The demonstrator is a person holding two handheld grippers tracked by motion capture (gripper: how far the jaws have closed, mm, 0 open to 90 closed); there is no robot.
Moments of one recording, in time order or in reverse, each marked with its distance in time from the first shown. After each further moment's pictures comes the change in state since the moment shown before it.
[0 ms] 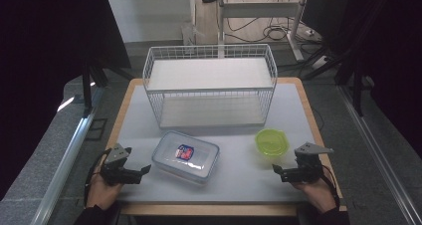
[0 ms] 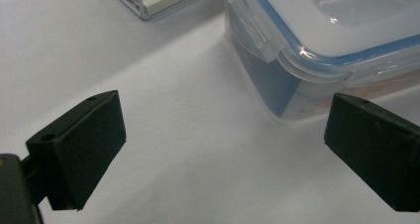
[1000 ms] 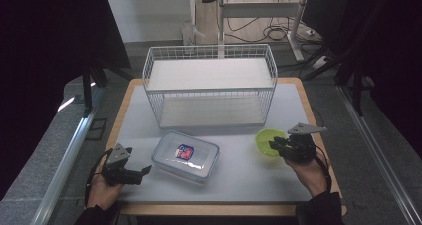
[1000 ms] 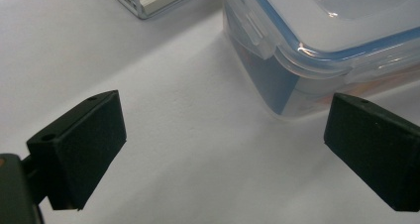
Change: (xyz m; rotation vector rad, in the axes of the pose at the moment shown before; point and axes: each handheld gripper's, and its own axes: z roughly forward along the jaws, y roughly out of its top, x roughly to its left) left arm -0.002 0.000 0.002 0.010 0.008 0.021; right arm 0.006 0.061 0.005 -0.036 0.082 -0.050
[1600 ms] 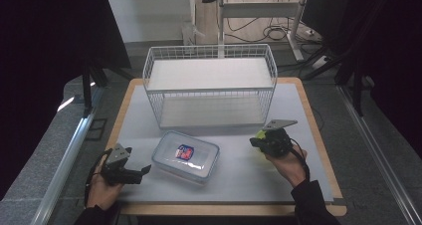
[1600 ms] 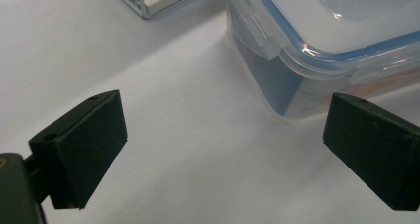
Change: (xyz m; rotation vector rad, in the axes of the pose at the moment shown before) left arm 0.002 0.000 -0.001 -0.005 0.008 -0.014; right arm 0.022 0.018 0.052 0.071 0.111 -0.087
